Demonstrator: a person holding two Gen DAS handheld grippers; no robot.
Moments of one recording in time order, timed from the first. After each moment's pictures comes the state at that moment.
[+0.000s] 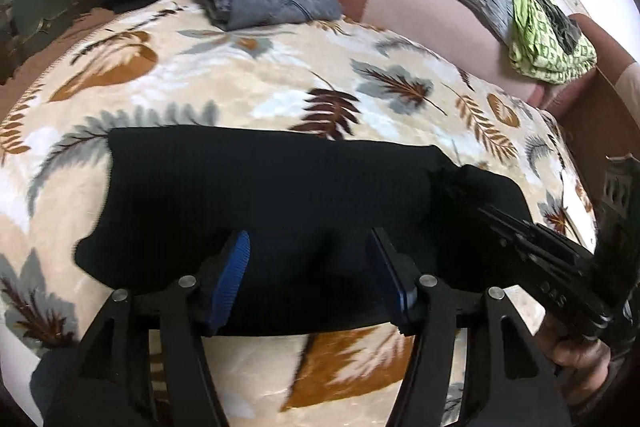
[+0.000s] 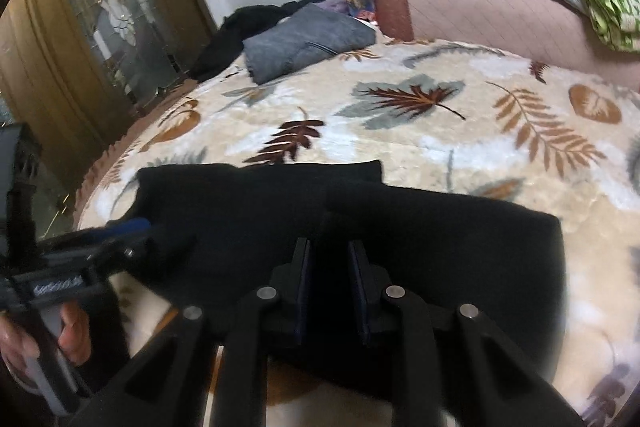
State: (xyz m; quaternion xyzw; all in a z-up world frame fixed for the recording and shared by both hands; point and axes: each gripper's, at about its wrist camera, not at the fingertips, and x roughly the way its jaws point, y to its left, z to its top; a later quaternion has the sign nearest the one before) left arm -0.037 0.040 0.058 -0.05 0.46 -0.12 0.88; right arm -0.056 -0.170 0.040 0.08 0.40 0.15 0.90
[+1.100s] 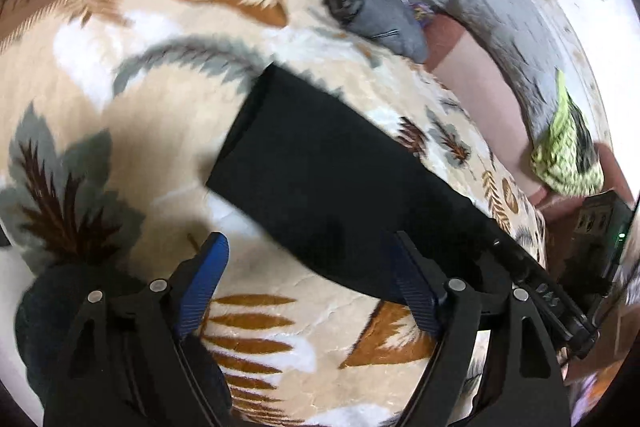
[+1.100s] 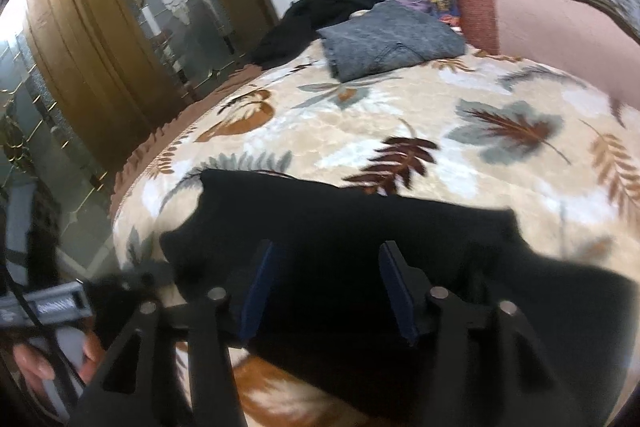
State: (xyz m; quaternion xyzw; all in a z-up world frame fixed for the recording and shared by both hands) left arm -0.066 0.146 0.034 -0.26 0.47 -0.04 0.84; right arm -0.016 -0.087 0.061 0.04 0.40 0.25 0.88
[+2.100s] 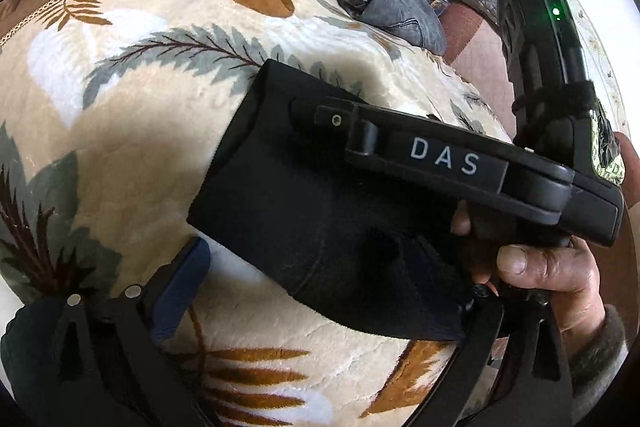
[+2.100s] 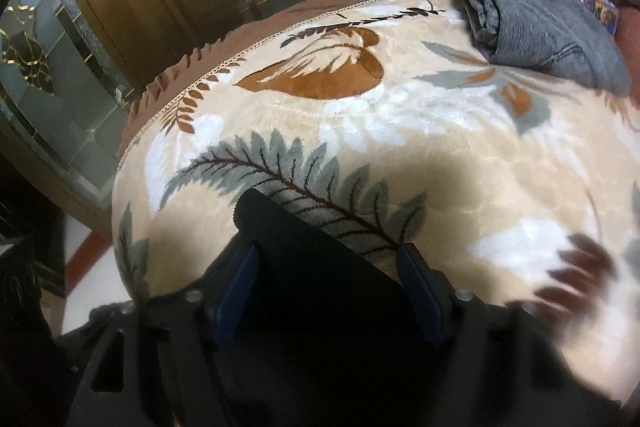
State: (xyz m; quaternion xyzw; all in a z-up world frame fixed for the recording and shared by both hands) left arm -0.036 0.134 0.015 -0.22 0.47 -0.03 0.85; right arm 0.079 0.044 0.020 -0.06 0.47 0.36 0.81
